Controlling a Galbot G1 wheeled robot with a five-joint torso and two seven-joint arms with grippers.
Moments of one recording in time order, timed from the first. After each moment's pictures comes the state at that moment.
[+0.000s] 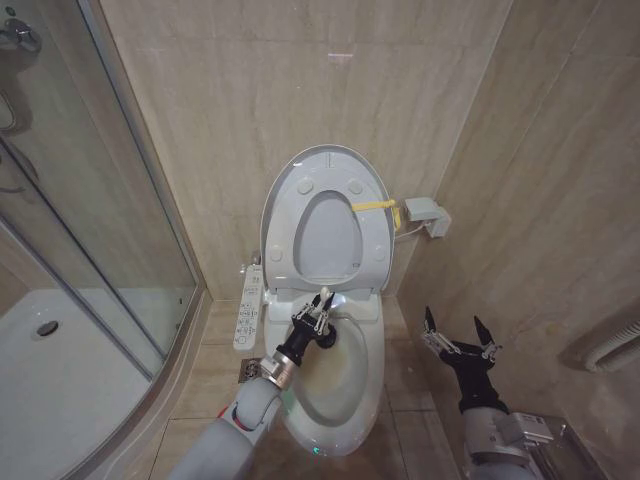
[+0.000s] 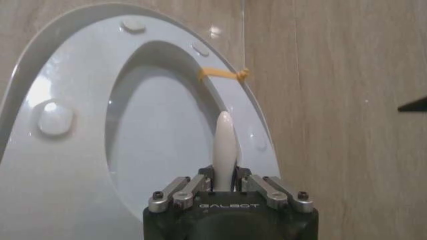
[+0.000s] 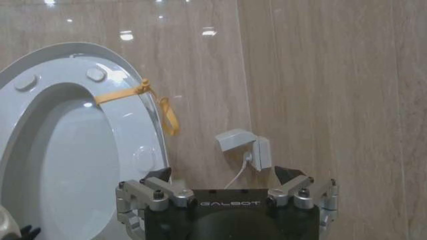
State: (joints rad) left arm 0.93 -1.27 0.08 -1.55 -0.27 -0.47 0.08; right arm -1.67 1.46 0.64 2.27 0.28 0.08 0.17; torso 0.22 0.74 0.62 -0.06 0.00
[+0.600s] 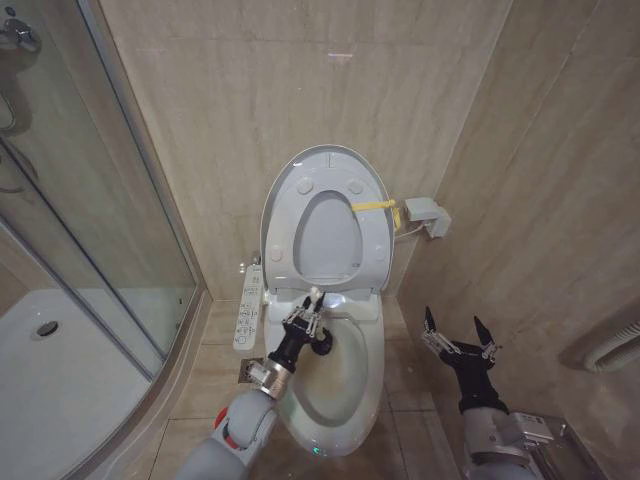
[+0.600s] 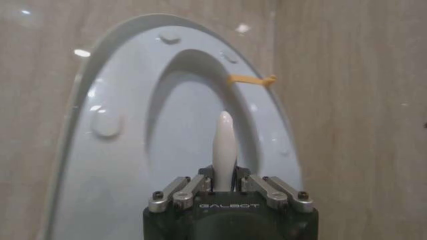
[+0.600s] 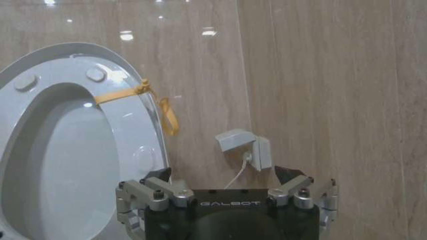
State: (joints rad) left arm 1.06 -1.28 -0.01 -1.66 -0.27 -0.42 0.03; right arm -1.67 1.46 0.64 2.27 0.28 0.08 0.17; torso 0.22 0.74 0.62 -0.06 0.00
